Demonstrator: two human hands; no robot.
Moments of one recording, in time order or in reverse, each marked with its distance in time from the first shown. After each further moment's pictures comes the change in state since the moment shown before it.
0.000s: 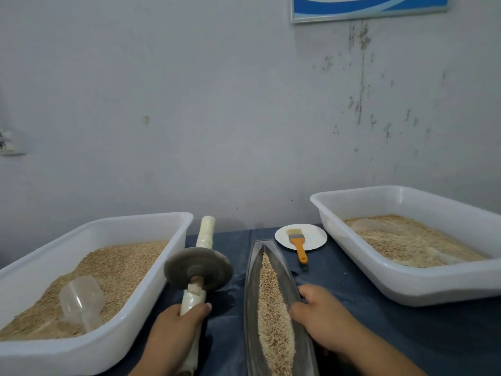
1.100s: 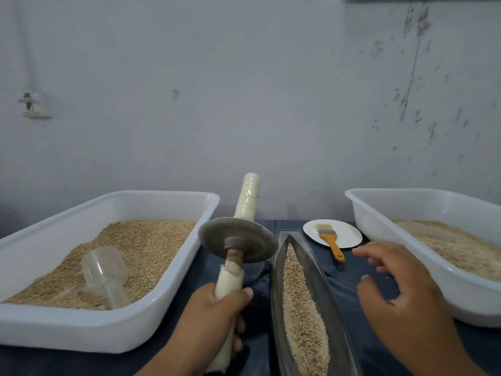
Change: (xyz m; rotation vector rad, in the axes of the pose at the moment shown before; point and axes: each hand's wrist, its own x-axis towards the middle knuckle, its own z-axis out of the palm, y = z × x) left_hand -0.014 0.009 -0.011 -0.253 -0.252 0.028; right_hand -0.017 -0.014 -0.003 -0.232 0.751 -0.645
